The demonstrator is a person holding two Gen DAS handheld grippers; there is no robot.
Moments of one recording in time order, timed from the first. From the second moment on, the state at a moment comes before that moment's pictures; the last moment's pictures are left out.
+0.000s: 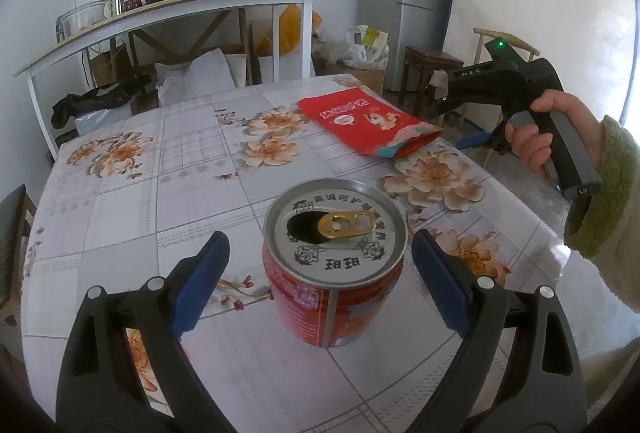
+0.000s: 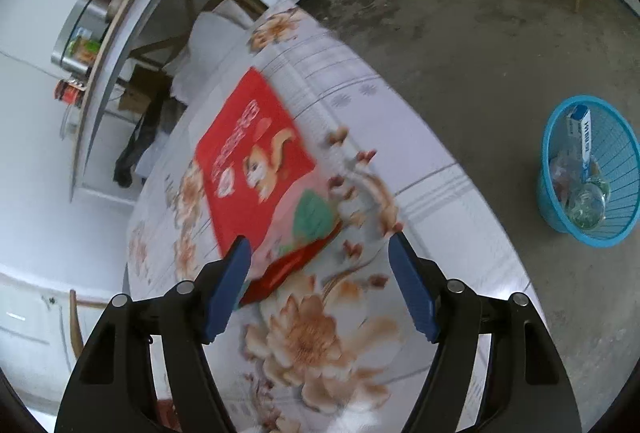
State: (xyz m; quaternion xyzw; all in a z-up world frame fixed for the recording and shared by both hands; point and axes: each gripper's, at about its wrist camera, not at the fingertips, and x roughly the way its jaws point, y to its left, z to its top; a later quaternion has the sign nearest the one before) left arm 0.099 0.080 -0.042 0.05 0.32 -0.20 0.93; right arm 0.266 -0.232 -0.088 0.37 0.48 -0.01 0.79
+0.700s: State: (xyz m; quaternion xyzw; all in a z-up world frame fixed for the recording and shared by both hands) left arm 0.104 0.081 -0.046 0.04 0.32 -0.18 0.93; right arm 0.257 -0.211 -0.071 0.26 0.50 0.02 0.82
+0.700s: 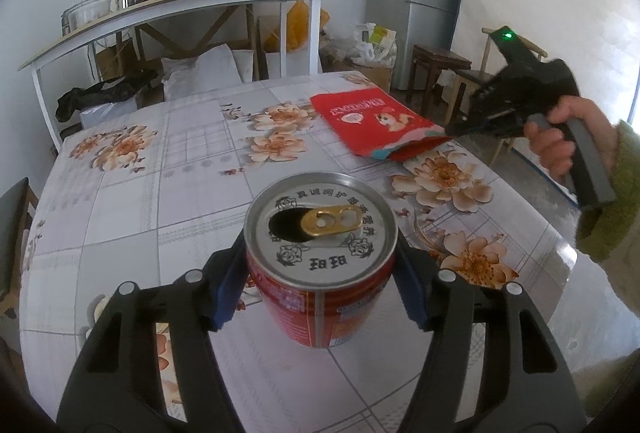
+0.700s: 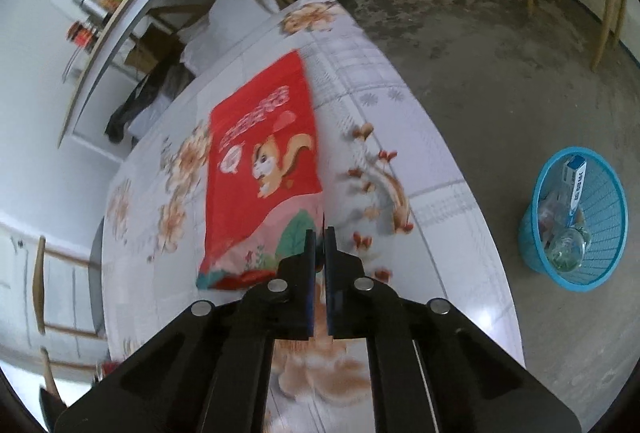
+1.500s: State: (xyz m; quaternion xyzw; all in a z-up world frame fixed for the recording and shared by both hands) left arm 0.091 0.088 -0.044 0.03 0.33 -0.16 0.93; right arm 0.140 -0.127 -0.072 0.08 0.58 0.18 0.79
